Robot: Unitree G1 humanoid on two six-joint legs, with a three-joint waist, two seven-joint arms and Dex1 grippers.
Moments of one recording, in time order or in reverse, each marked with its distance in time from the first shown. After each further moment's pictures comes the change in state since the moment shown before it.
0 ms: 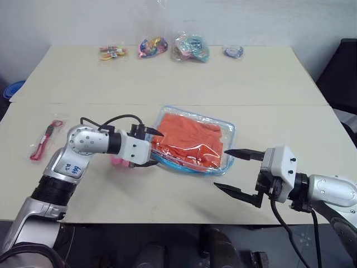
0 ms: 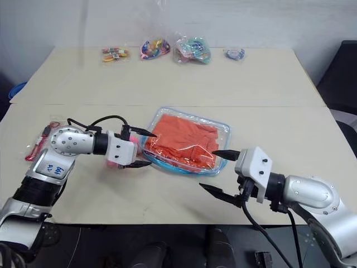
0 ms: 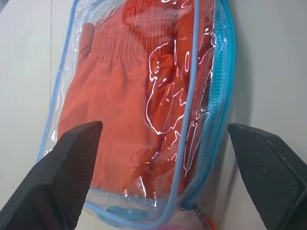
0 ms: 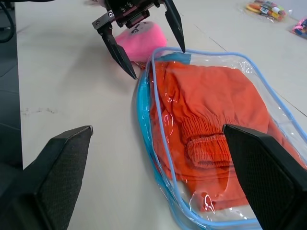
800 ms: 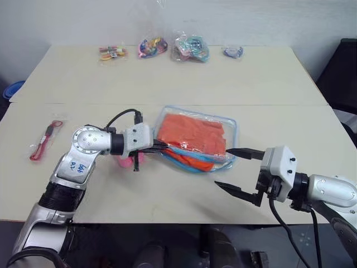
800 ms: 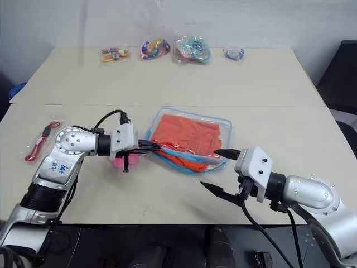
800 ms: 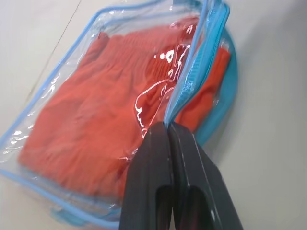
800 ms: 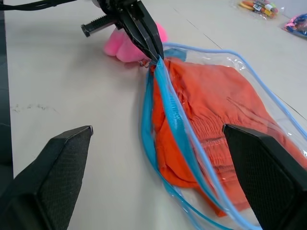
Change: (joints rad) left arm 0.052 -0.099 0.065 -0.270 -0.317 0.731 0.048; right arm 0.002 0.000 0.001 0.000 -0.049 -0.005 -0.007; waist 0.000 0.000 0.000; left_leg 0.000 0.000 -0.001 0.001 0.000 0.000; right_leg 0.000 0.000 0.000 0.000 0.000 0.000
